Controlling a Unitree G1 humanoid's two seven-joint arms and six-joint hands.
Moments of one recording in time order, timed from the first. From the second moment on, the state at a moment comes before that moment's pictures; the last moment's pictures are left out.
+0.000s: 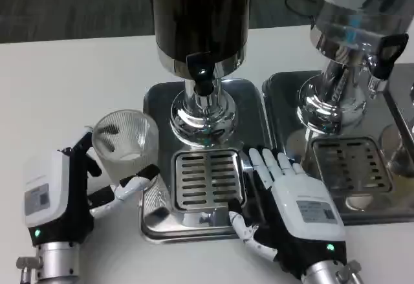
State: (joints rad) left arm -0.24 0.37 -0.30 0.99 0.67 -0.60 1.03; right arm 0.10 -0.20 0.53 0.07 -0.96 0.17 -0.34
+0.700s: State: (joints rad) left arm -0.27 0.35 -0.38 0.93 0.75 -0.63 0.97; right arm 0.15 -0.18 0.51 0.02 -0.96 0.22 -0.38
